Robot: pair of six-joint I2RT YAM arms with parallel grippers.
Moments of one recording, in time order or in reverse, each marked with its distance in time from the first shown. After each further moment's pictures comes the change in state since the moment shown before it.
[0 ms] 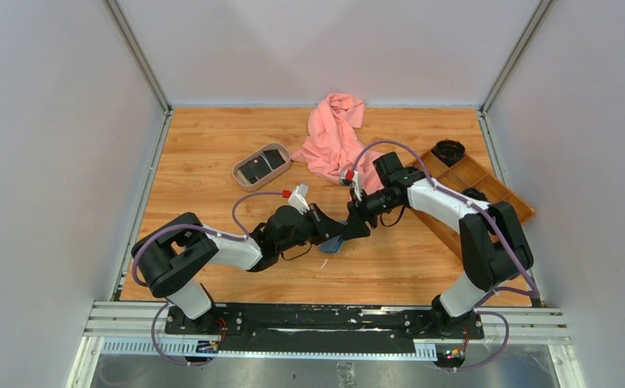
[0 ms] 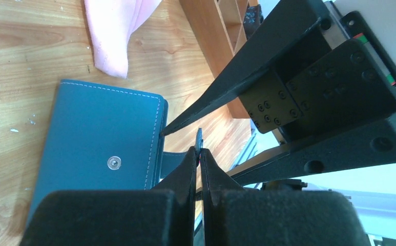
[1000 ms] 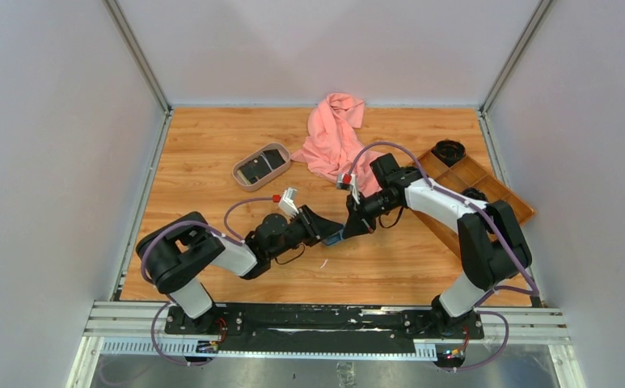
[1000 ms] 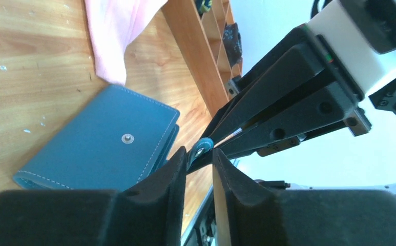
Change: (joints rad) left arm 0.023 0.053 -0.119 0.289 -0.017 -0.067; right arm 0.023 0.011 0.008 -0.030 -0.005 -0.054
